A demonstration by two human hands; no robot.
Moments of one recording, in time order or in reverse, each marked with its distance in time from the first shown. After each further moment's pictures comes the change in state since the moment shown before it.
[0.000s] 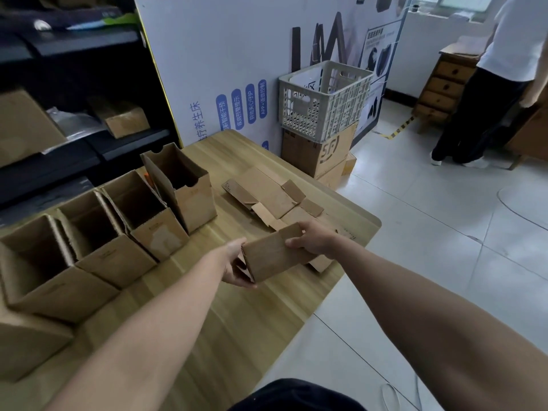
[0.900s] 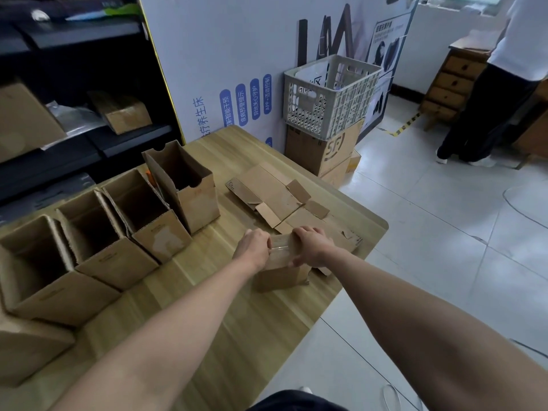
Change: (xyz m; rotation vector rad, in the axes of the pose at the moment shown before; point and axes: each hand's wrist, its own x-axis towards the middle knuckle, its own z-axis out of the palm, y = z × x) left_hand 0.004 0.007 0.033 1.179 0.615 0.930; right_hand 0.035 0.015 0.018 -0.658 0.149 -0.097
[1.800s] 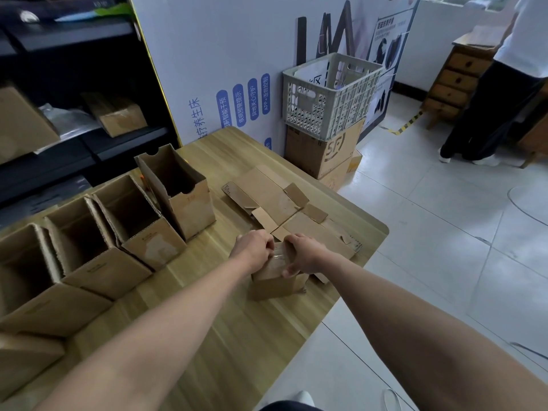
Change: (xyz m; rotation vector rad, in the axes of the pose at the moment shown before) left_hand 0.021 0.006 -0.002 0.003 -0.036 0.064; right_hand 0.012 -0.001 -0.004 0.011 -0.103 -0.044
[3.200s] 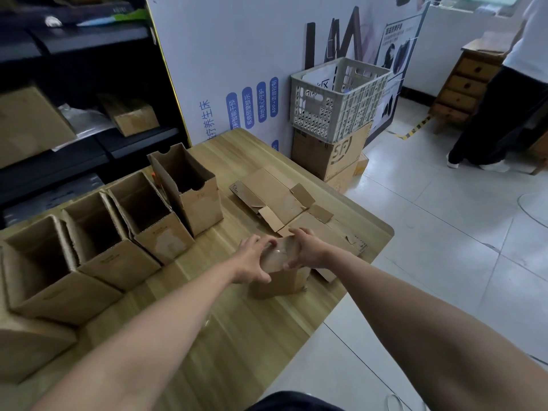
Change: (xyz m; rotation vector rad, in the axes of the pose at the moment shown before) left_hand -0.025 -0.033 0.000 -0.109 -0.269 0.050; right_hand -0.010 -0.004 -0.004 0.334 -0.041 -0.005
